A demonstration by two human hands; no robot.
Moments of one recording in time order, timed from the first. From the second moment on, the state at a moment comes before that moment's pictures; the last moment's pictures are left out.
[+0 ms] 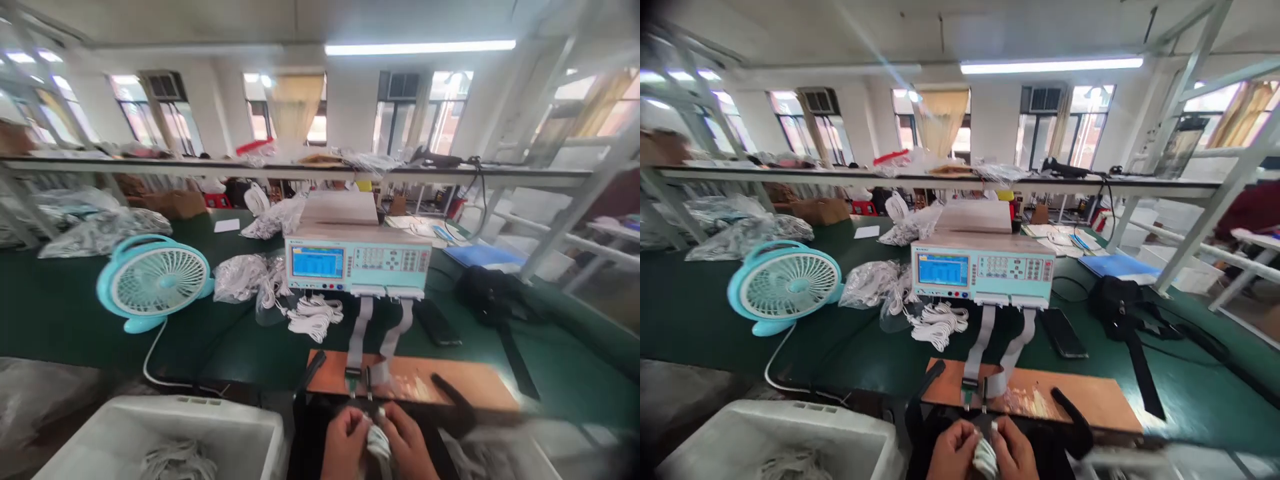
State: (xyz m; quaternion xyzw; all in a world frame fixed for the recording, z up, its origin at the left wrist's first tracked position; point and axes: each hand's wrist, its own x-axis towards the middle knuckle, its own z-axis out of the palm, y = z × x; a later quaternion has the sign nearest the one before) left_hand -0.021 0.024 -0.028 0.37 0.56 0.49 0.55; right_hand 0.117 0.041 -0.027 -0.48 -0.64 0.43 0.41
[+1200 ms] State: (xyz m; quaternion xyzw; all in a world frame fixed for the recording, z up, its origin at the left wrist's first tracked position) left_hand -0.030 0.029 -0.021 0.35 0.58 0.51 0.53; right_hand 0.088 0.046 -0.015 -0.46 -0.36 0.66 0.47
